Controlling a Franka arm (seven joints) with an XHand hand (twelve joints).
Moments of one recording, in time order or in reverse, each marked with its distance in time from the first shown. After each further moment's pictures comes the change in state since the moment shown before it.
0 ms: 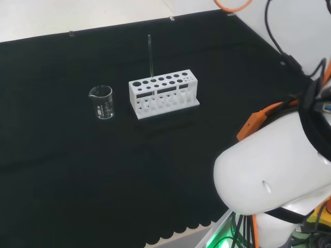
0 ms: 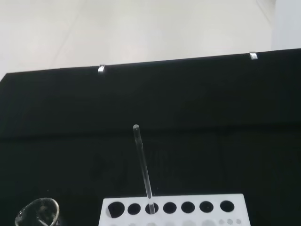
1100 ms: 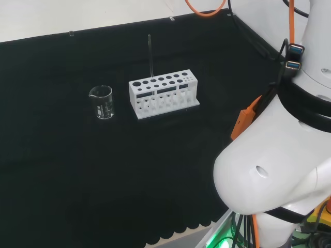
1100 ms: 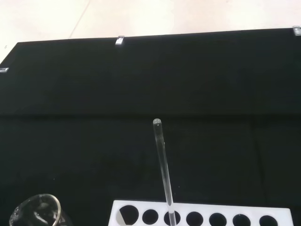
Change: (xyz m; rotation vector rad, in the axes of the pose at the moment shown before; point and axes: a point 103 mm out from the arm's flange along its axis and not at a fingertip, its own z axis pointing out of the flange) arm 0.016 0.080 0.060 0.079 0.013 -0.084
